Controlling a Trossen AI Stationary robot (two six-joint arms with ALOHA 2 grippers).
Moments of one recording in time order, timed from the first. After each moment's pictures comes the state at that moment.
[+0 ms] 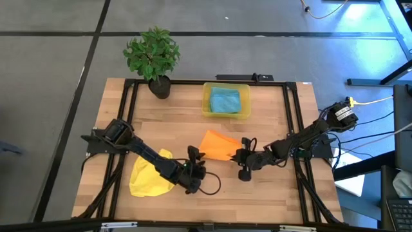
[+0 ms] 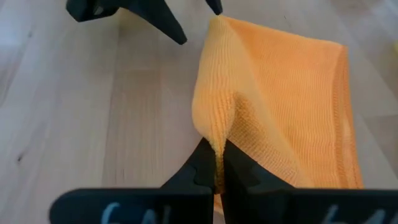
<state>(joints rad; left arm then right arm) -0.48 2.01 1.11 -0.14 -0.93 0.04 0.43 1.51 0.59 0.17 0.42 0.36</state>
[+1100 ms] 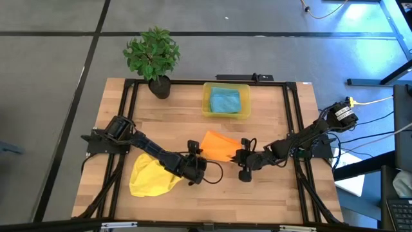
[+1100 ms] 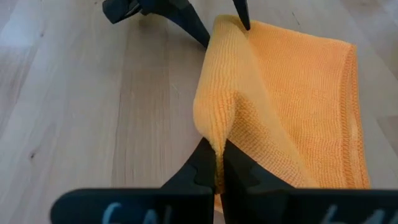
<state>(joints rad) -0.39 2.01 1.12 -0.30 -0.75 -0.10 0.43 1.51 0.59 0.17 0.39 0.36</state>
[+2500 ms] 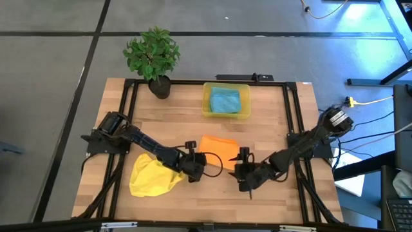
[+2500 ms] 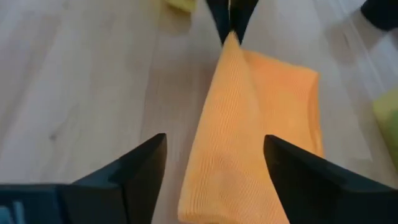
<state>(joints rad) -0.37 1.92 1.12 -0.30 -0.52 -0.34 0.60 1.59 0.78 -0.05 0.61 0.25</state>
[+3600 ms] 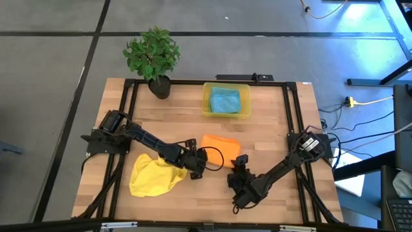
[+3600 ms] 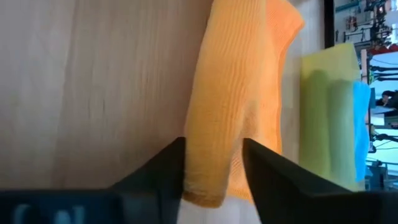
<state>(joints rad) -0.32 1.92 1.12 -0.30 -0.43 -0.42 0.68 2.08 1.22 -0.82 0.89 0.50</state>
